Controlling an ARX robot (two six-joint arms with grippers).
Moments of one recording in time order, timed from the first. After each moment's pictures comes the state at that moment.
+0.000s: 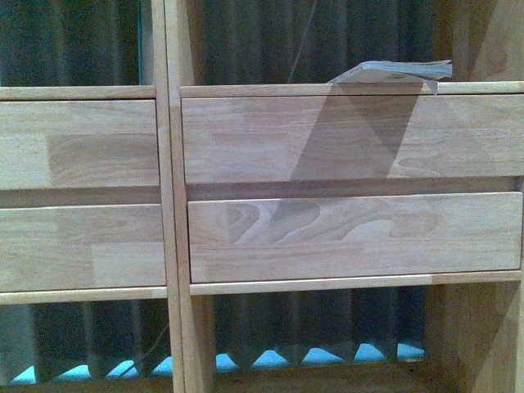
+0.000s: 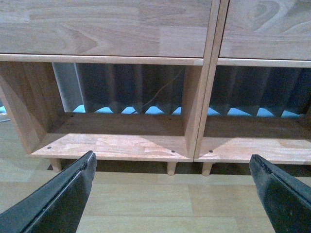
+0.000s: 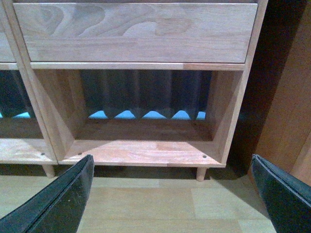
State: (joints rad) left arm 0.00 0.00 0.01 0.00 0.00 0.00; right arm 0.00 0.00 0.01 0.00 0.00 0.00
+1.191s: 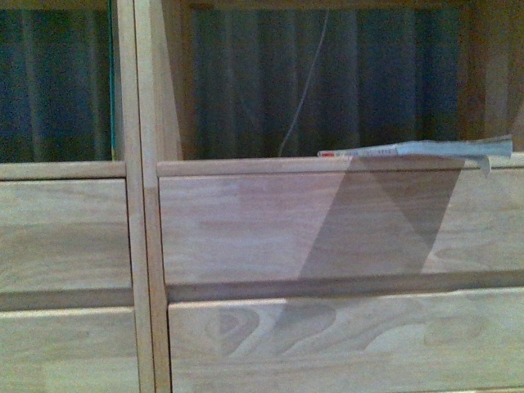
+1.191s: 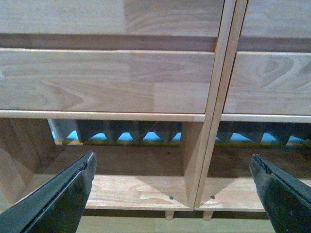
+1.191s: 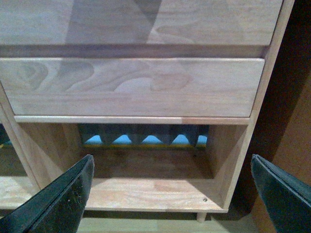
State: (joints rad) left arm 0.00 0.00 0.01 0.00 0.00 0.00; right arm 0.00 0.00 0.01 0.00 0.00 0.00
